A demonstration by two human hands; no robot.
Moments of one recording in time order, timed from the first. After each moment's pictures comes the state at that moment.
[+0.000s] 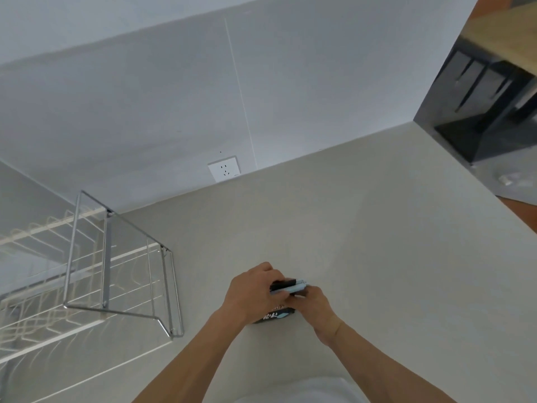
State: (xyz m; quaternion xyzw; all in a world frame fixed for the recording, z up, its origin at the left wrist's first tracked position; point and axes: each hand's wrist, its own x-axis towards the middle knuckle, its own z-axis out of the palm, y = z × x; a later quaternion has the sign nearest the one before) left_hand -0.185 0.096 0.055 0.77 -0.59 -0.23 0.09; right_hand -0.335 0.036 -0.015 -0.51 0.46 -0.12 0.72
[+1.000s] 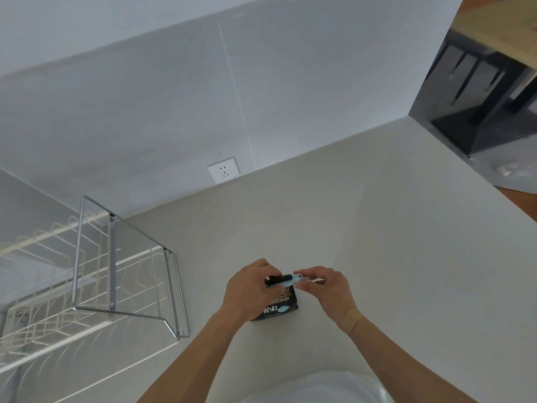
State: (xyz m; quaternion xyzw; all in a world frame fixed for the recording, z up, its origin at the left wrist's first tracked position) left_hand -0.182 0.103 0.062 0.79 -0.54 -0.25 0.16; right_hand -0.353 0.019 0.004 -0.63 0.47 -0.21 0.58
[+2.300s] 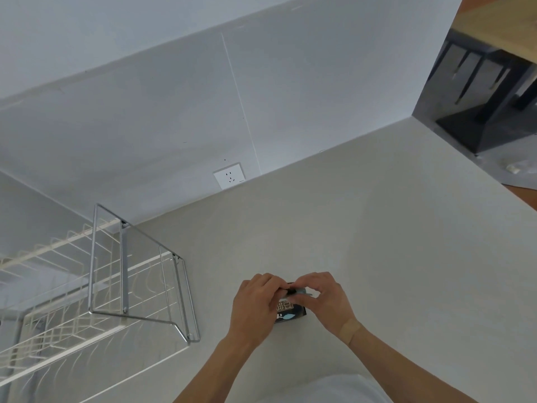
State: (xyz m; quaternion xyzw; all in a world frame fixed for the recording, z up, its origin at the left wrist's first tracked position) left_hand -0.194 0.134 0.058 0.77 -0.59 -0.12 0.22; right_hand -0.342 0.041 0.006 -0.71 0.41 -0.21 0.53
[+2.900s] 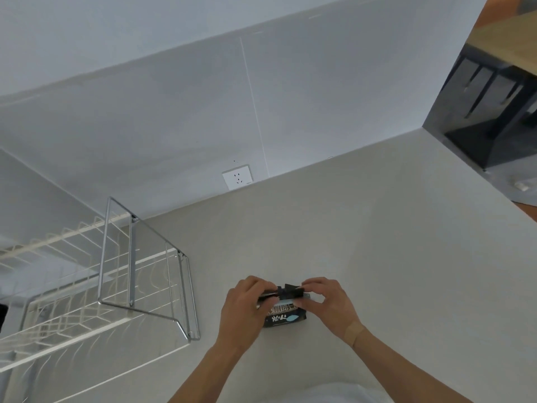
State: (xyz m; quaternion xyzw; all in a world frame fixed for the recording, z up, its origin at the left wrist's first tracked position) left_hand -0.176 0.152 0.049 0.80 -0.52 -0.14 0.26; right_hand -0.343 0.031 -0.006 -0.73 0.43 -0.14 0.51
